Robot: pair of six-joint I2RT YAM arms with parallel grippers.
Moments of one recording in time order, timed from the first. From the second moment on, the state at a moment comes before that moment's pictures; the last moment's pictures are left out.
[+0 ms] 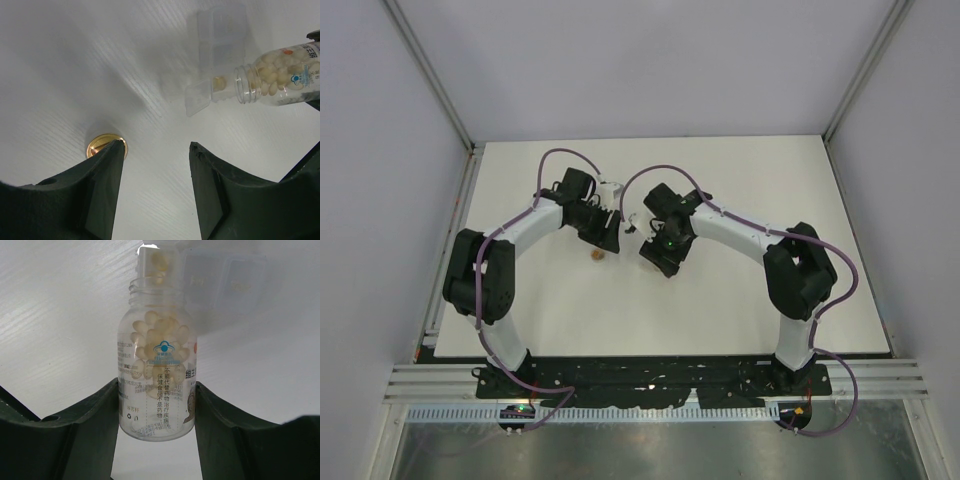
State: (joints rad) left arm -0.36 1.78 1.24 -0.57 0.47 0.10; right arm 0.71 1.87 1.45 -0.88 -0.15 -0.39
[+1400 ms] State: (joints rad) left arm -0.35 1.78 1.24 -0.57 0.48 0.10; right arm 0.72 1.81 1.37 -0.82 -0.14 -0.39
